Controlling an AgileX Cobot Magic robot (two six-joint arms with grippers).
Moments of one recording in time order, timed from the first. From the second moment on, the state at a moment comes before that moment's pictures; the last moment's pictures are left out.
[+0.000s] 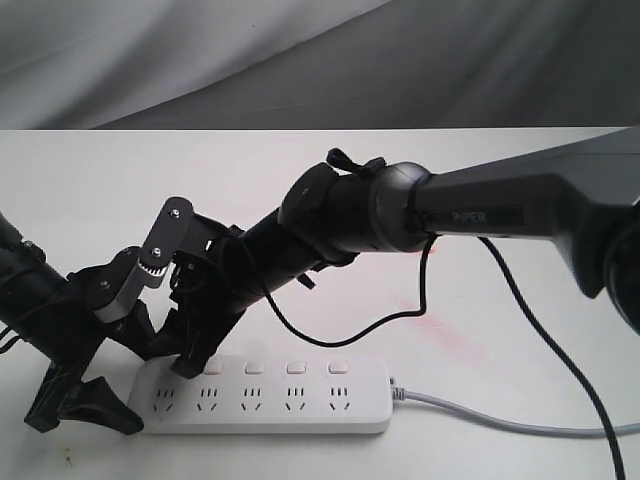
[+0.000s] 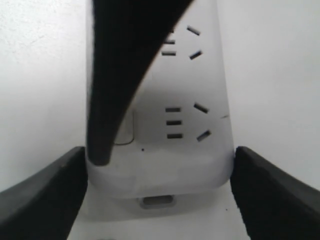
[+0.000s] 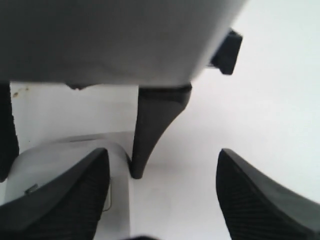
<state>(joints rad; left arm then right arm) 0.10 1.93 -0.88 -0.75 0.97 2.09 0.77 2.21 -1.47 1.09 0.55 -1.54</state>
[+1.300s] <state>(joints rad) 0.10 1.93 -0.88 -0.75 0.97 2.09 0.77 2.16 -1.47 0.97 0.56 -1.45</state>
